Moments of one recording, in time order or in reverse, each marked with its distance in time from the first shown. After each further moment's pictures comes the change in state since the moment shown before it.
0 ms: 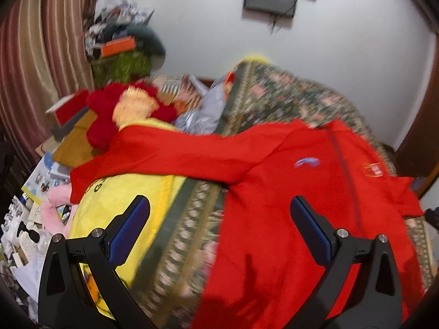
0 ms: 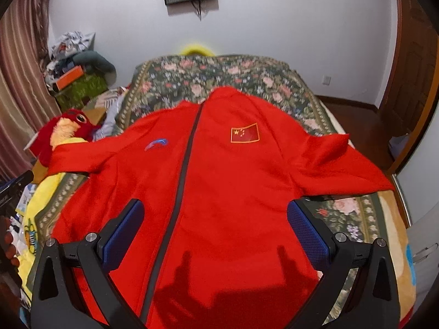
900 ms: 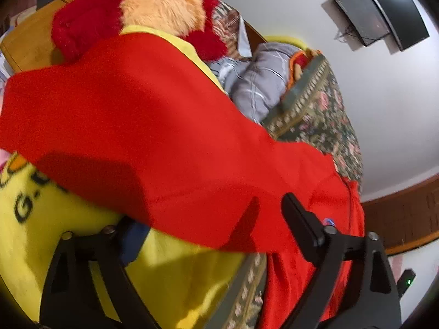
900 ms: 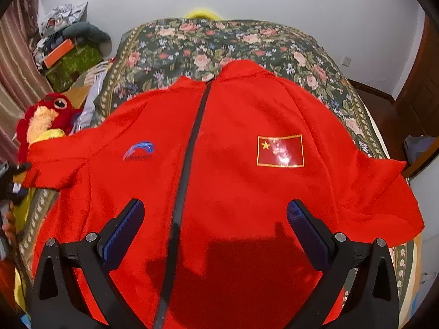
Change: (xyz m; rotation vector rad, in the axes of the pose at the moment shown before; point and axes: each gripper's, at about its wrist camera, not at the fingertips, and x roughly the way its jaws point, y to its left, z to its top) left arm 0.183 0.145 0.038 -0.545 0.303 -0.257; right arm 0.115 0.010 0.066 -0.045 0.167 0.025
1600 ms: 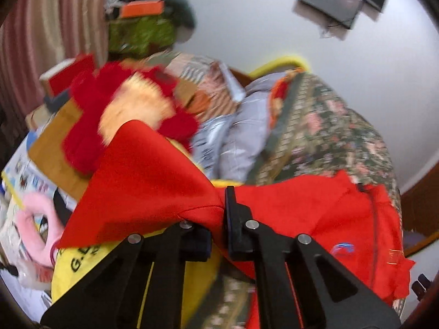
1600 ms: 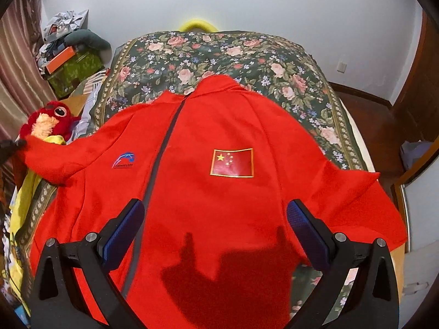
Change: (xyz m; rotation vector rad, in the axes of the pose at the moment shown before) left arm -0.044 -0.130 0.022 0.319 -0.243 0.245; right arm -0.037 -0.058 0.007 -0.011 -0.060 0.014
